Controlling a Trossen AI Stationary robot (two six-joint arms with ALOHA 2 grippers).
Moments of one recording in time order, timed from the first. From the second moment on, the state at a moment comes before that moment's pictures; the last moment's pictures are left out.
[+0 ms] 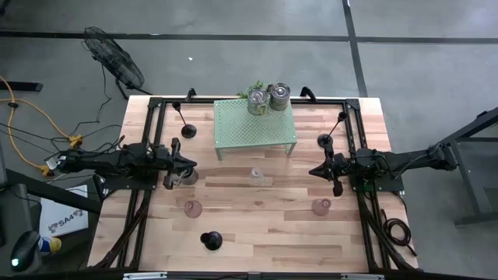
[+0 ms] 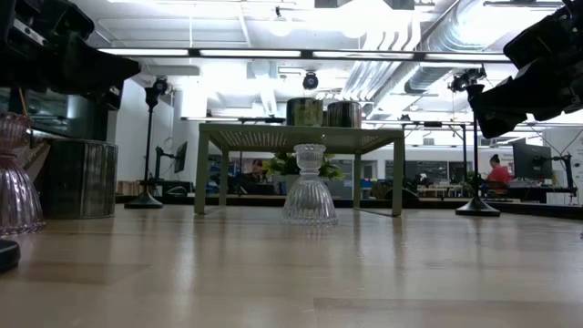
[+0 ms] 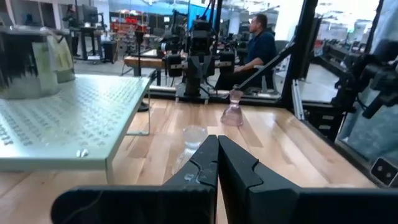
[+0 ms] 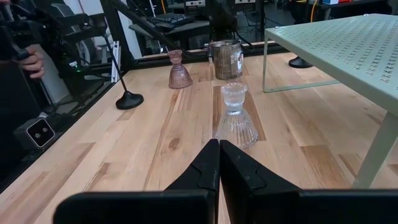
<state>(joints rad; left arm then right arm) -0.05 0.01 0.01 0.04 -0.03 -0.09 0.09 0.20 0.01 0.03 0.00 0.15</state>
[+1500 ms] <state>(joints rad) -0.05 0.55 0.56 -0.63 -0.40 -0.59 0.09 0.20 0.01 0.03 0.00 0.15</state>
